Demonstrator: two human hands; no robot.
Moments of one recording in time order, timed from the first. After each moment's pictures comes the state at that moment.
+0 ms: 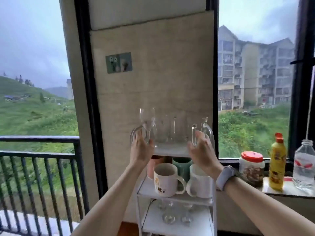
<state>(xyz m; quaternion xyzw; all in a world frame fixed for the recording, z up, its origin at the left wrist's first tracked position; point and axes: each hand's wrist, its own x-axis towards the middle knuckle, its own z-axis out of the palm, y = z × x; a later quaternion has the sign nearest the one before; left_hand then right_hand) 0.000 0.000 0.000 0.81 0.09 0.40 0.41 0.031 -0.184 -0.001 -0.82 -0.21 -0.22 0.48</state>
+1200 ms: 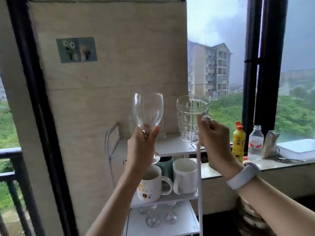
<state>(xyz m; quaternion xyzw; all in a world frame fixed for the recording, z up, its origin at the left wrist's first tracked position) -0.018 -0.033 0.024 0.75 -0.11 0.39 0.52 0.001 -0.205 0.027 -0.62 -0.19 -0.40 0.65</state>
